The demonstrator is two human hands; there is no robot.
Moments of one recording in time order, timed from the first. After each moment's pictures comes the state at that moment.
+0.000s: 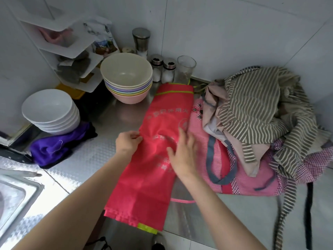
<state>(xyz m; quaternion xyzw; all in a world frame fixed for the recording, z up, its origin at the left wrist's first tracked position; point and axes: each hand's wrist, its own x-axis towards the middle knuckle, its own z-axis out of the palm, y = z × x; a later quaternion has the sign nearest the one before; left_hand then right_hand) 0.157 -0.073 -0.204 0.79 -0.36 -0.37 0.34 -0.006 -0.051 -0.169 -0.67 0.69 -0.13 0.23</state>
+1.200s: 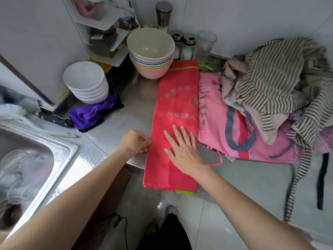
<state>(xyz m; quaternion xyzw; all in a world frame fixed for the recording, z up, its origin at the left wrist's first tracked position) 0.206 0.037 -0.209 0.74 -0.46 -0.45 0.20 0.014 0.031 -0.218 -0.85 0.49 0.07 0.16</state>
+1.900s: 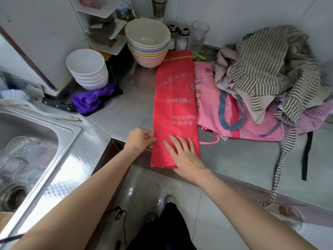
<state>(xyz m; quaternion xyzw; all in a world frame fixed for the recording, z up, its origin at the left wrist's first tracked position) 0.176 0.088 -0.216 0.73 -0.51 -0.41 0.21 -0.013 0.108 -0.220 -0.89 0.43 0.14 0.07</state>
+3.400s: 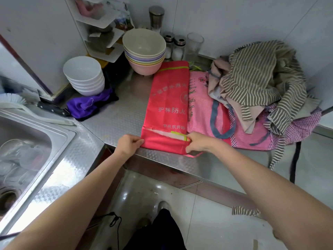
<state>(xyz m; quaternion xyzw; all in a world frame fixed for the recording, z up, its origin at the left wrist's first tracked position) 0.183 0.088 -0.218 0.74 -0.51 -0.38 0.23 -0.047 0.015 -0.173 -0.70 0.56 0.15 0.42</state>
